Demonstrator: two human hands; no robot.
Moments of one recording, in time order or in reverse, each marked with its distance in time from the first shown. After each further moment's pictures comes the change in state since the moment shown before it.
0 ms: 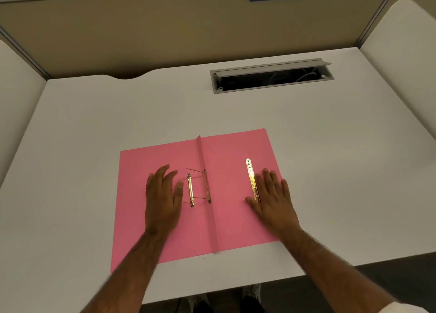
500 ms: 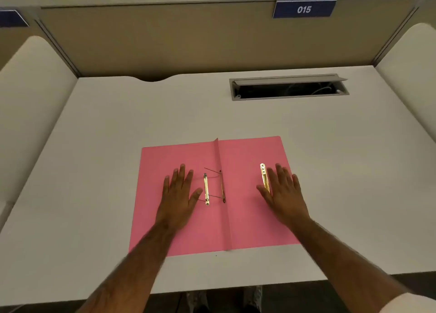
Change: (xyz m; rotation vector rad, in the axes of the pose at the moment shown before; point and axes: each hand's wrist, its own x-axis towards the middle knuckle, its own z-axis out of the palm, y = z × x) left_hand -0.004 -0.024 -0.006 0.229 -0.387 -0.005; right_hand 0.018 -0.021 -0.051 0.014 -0.070 0.005
